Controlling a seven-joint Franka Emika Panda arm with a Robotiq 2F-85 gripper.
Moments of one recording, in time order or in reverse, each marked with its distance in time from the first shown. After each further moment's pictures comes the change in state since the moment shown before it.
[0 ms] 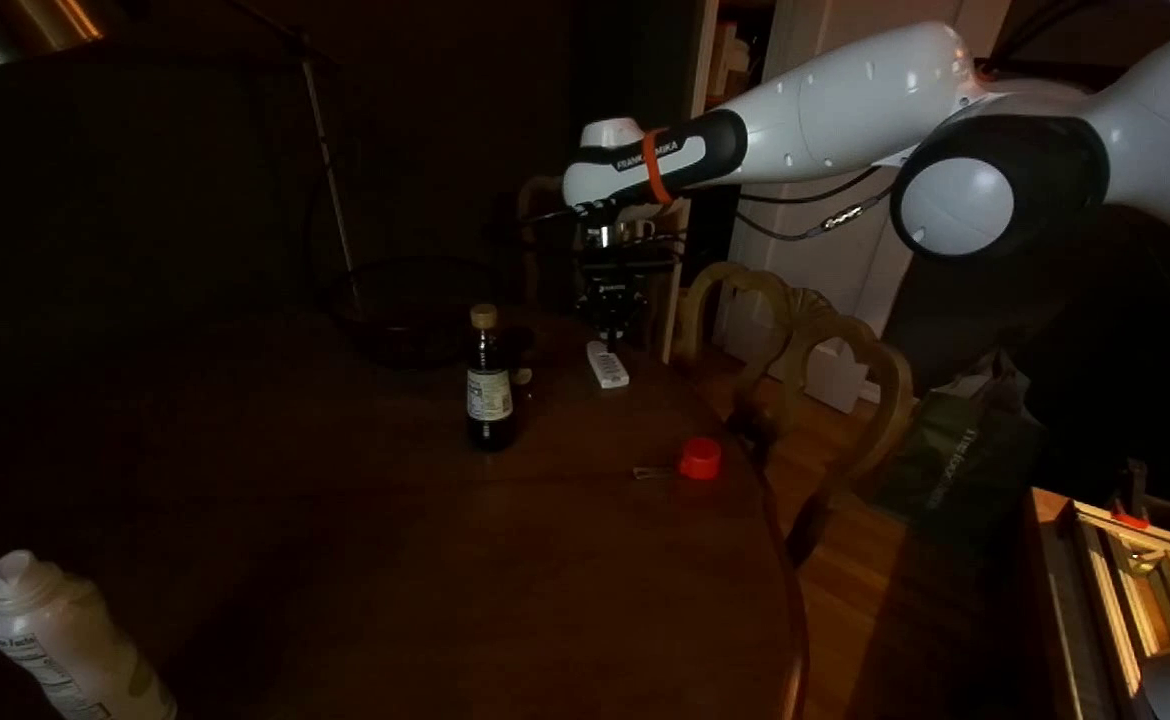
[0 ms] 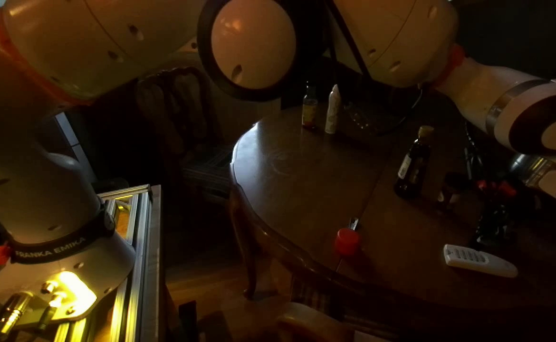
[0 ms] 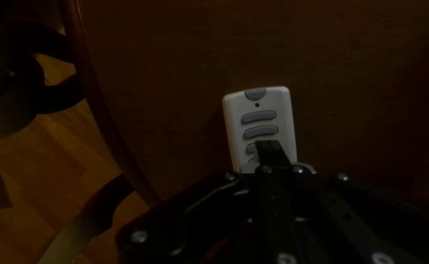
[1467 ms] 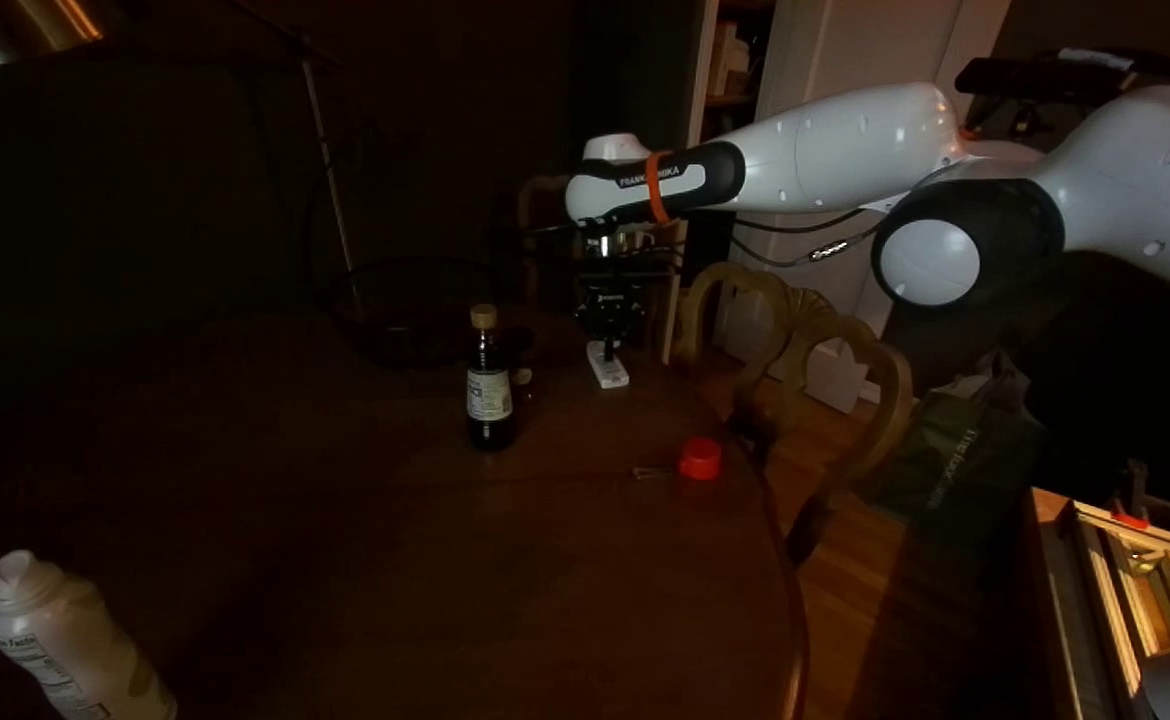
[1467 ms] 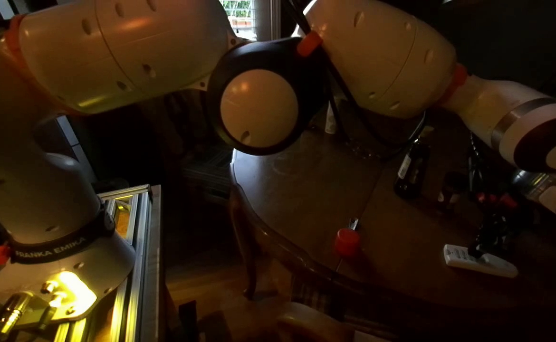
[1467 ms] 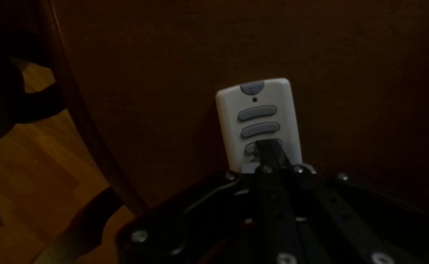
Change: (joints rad) arm -0.047 0.146 0.036 0.218 0.006 -0.080 0.033
